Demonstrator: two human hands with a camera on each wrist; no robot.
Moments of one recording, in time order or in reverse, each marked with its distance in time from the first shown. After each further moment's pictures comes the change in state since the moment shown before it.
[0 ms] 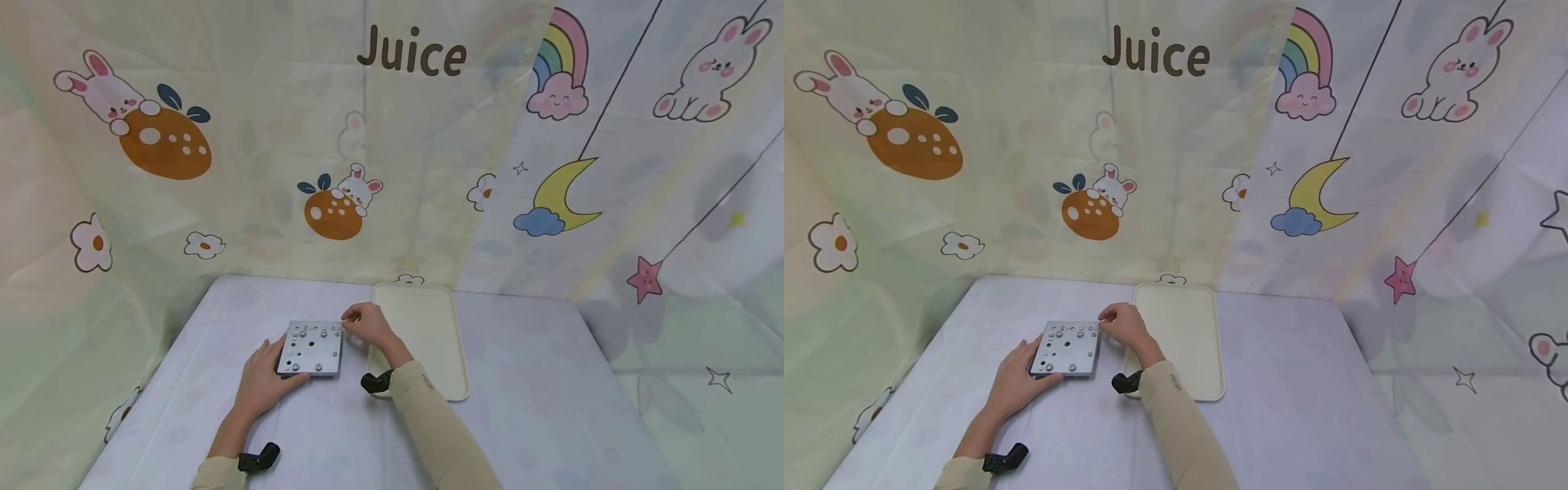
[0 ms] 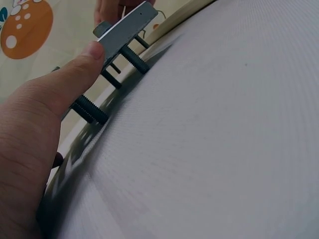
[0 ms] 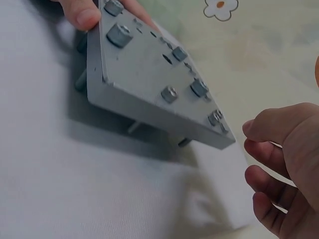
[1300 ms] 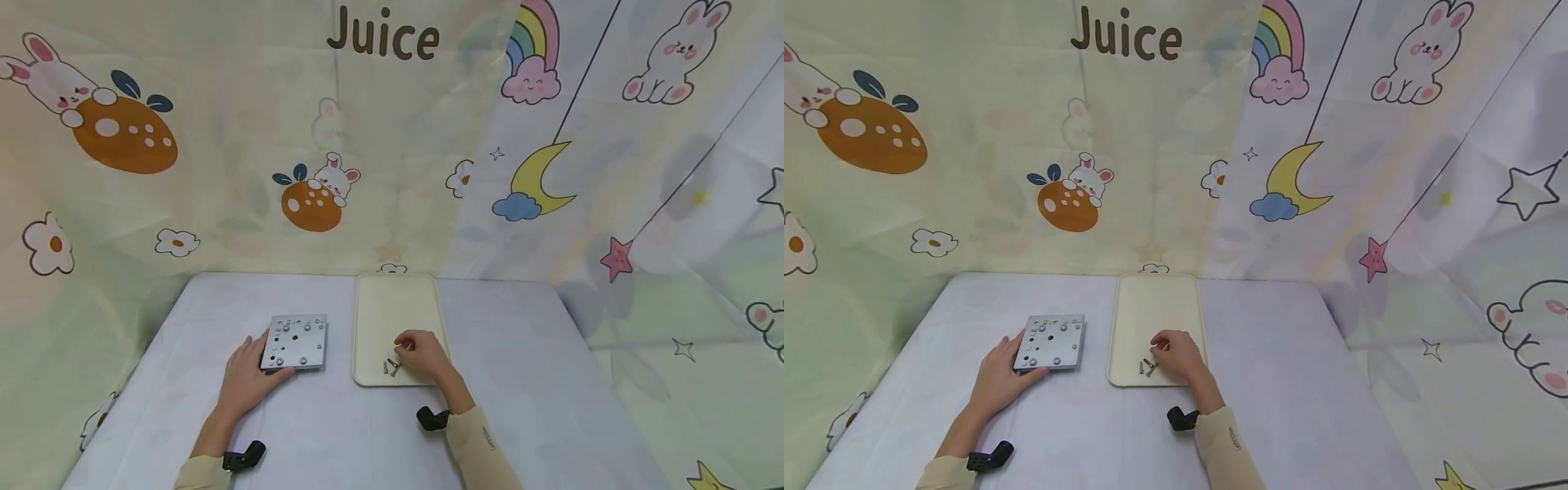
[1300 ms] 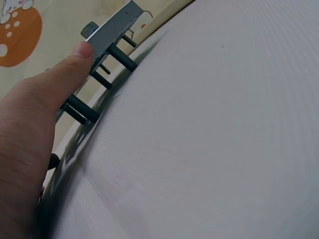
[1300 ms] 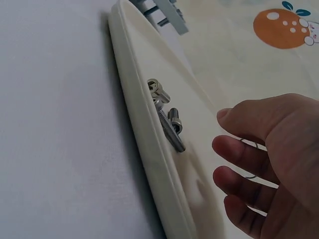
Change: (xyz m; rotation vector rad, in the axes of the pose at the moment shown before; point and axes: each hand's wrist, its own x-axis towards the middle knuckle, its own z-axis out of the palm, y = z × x) left_hand 0.003 -0.004 0.005 0.015 0.016 0.061; right_hand -0.124 0.078 -0.072 -0.143 0.070 0.029
